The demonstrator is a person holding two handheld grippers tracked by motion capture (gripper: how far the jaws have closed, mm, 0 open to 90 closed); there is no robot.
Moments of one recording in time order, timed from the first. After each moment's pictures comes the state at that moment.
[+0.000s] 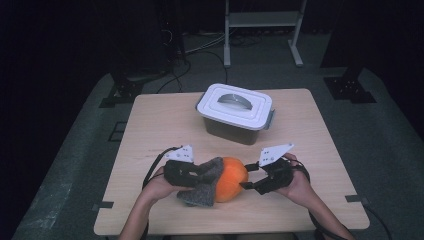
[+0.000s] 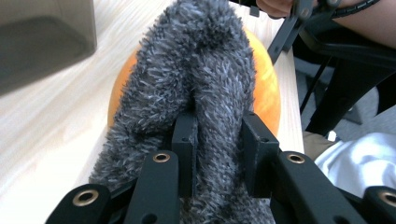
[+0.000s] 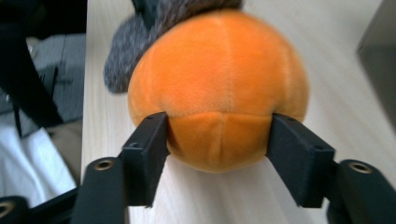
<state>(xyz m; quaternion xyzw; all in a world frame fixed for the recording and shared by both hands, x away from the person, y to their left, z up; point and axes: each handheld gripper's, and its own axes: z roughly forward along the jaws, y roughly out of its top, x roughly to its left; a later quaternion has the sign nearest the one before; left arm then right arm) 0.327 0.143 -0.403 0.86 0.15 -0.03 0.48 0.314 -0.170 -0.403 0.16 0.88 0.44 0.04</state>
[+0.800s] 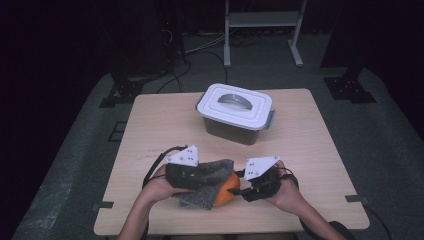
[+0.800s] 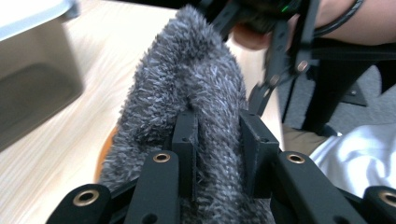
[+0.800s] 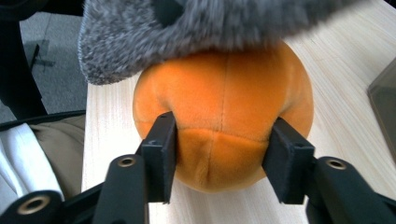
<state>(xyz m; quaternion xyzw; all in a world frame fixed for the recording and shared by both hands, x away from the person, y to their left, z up) 0.308 0.130 -0.367 0.87 0.09 0.02 0.48 0.288 -0.133 -0.398 0.10 0.89 0.43 0.09</state>
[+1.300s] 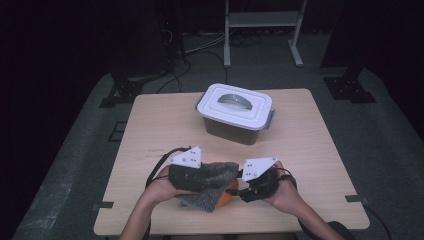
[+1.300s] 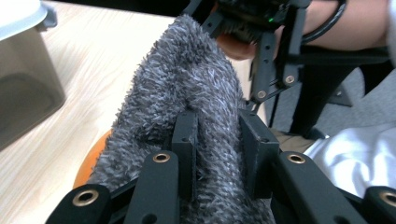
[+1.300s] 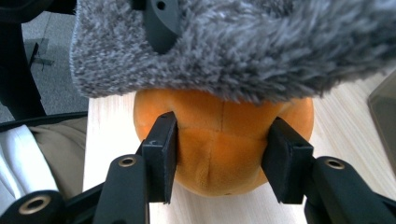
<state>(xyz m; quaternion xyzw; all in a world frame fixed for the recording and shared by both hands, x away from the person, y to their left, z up) 0.302 0.115 -0.365 0.87 0.07 0.00 0.49 0.285 -0.126 -0.395 0.09 0.89 0.43 0.10</state>
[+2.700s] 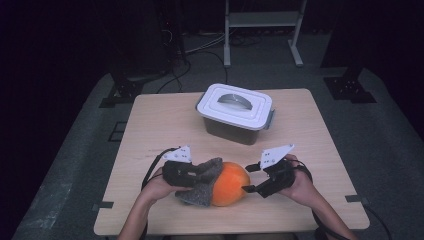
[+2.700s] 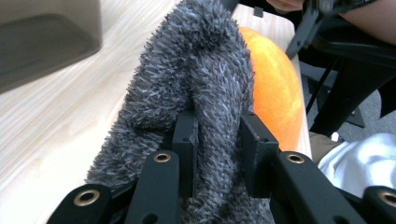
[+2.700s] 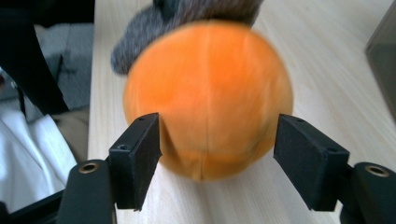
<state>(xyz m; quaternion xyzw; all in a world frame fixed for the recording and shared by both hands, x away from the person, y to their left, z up) 0.327 0.142 -0.408 0.86 0.15 -0.02 0.49 0.311 -0.173 -0.401 0.14 0.89 0.43 0.04</state>
